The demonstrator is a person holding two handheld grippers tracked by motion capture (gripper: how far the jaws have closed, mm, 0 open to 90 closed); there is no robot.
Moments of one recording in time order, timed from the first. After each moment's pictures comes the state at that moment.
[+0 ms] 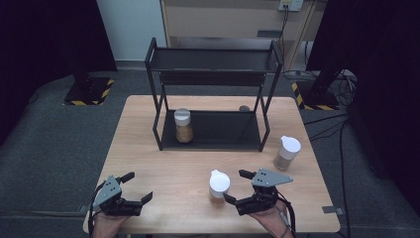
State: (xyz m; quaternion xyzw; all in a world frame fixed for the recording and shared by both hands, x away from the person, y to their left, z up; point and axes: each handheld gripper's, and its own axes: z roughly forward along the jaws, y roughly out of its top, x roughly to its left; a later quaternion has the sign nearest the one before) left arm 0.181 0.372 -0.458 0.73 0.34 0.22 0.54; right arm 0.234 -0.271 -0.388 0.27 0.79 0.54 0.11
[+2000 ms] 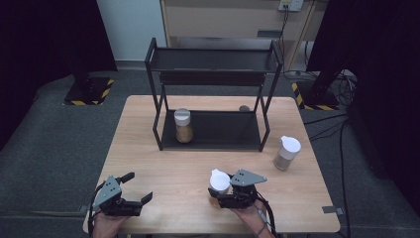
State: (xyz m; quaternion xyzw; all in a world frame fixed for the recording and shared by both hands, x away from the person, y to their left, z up) left arm 0.181 0.373 -0.458 0.73 0.34 0.22 0.54; right arm 0.242 -0.220 -0.414 0.28 0.80 0.51 0.13
